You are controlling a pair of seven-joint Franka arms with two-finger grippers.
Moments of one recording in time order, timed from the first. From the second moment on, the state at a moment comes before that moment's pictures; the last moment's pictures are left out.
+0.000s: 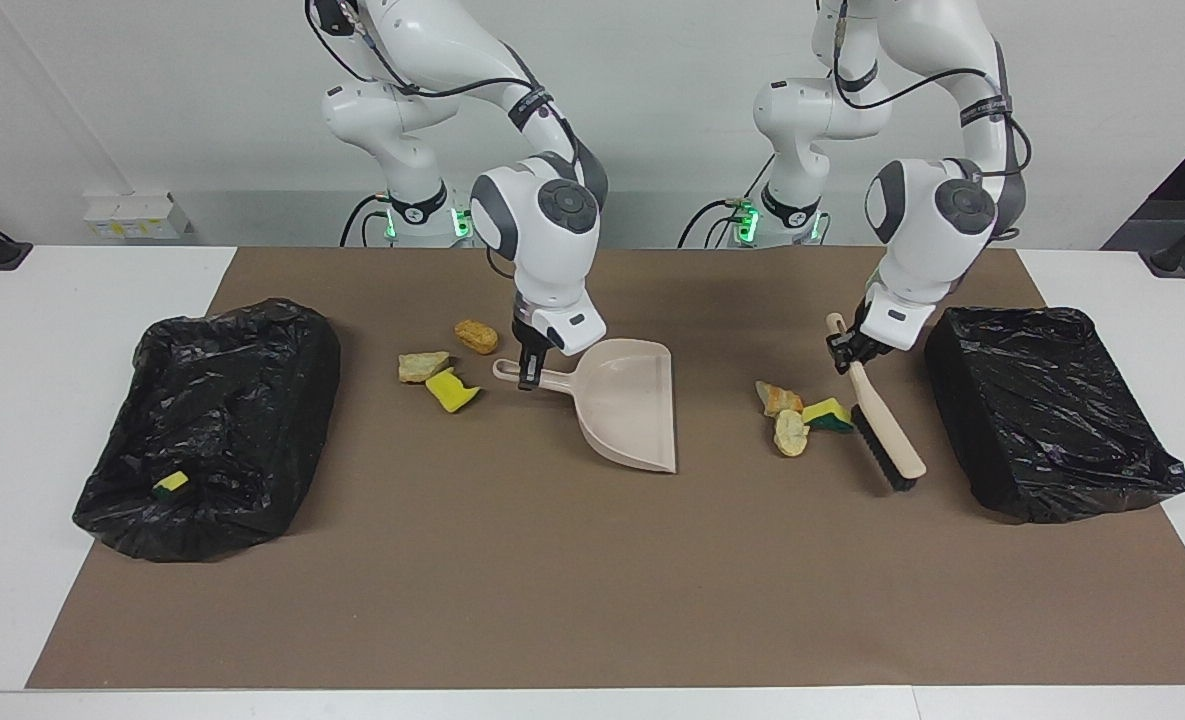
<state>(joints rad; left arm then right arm) -0.08 -0.01 -0.05 -2.13 -0.08 2.12 -0.32 0.45 0.28 0.09 -1.84 -0.23 2.01 -0.86</state>
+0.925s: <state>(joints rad) -0.11 -0.02 -0.06 -2.30 -0.18 2.20 -0.29 0.47 0.29 0.09 -1.84 -0.23 2.02 -0.86</state>
